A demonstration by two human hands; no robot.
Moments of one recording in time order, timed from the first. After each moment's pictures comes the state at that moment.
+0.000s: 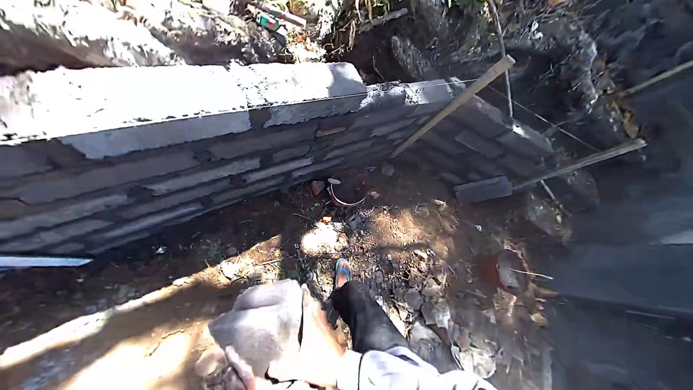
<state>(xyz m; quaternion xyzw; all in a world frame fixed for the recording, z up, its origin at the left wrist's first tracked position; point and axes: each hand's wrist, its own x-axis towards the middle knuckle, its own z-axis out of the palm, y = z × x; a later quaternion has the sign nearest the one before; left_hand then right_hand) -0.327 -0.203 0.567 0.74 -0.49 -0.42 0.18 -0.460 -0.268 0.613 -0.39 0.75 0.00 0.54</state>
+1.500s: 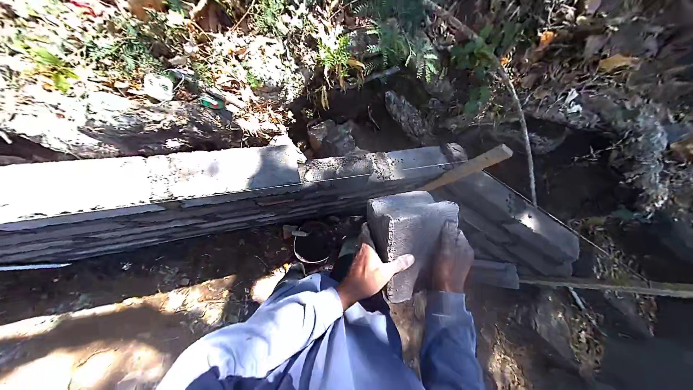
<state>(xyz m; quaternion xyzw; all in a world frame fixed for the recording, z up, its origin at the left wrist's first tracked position) -0.953 -0.549 0.755 0.44 -0.54 -0.67 0.26 -1.116 -0.518 0.791 -0.30 0.87 -0.38 0.08</state>
